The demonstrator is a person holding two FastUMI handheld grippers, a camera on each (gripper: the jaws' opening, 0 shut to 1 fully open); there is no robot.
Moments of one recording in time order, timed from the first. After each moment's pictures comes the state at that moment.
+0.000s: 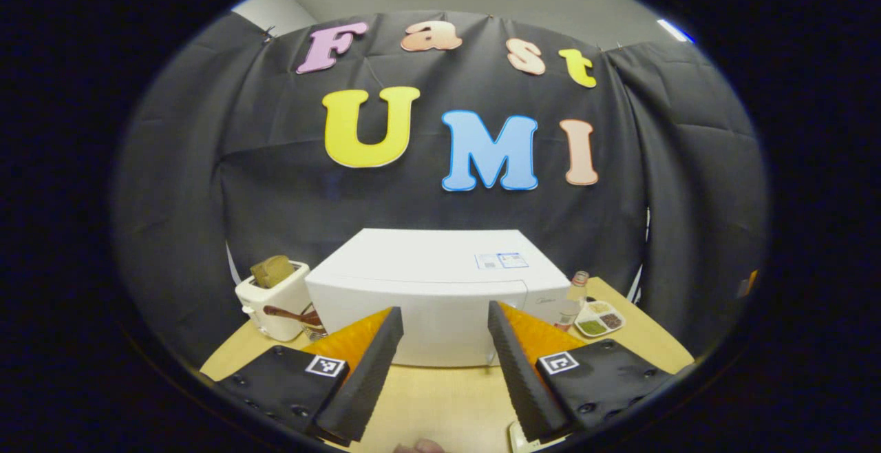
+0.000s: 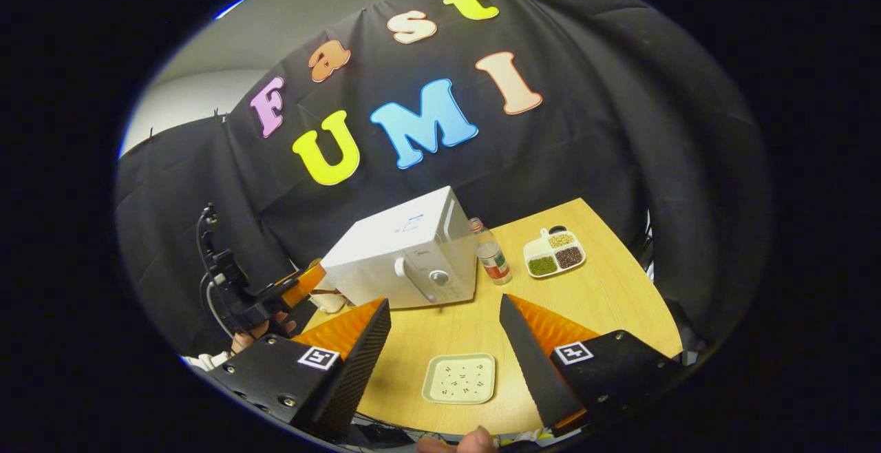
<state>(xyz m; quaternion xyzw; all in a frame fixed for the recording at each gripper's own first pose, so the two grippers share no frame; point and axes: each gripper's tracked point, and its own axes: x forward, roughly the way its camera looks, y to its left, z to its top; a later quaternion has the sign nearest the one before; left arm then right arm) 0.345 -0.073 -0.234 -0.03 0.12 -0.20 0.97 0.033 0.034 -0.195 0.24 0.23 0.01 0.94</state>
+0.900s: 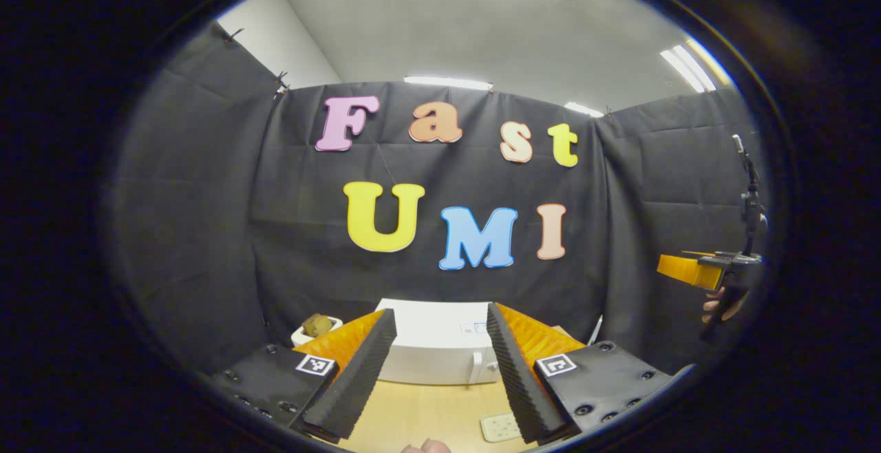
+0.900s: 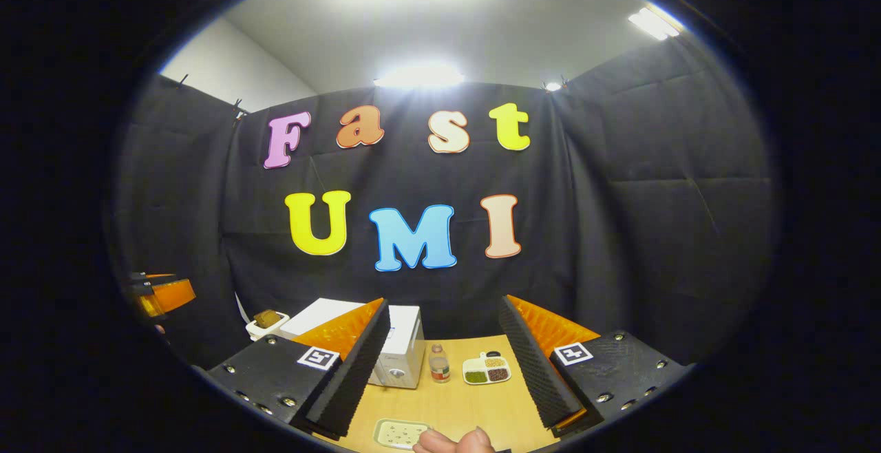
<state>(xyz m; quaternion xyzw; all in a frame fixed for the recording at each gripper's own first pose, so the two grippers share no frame) 0.214 0.032 0.007 -0.07 0.07 -0.19 0.98 0.048 0.011 0.030 0.02 0.07 -0.10 0.99</state>
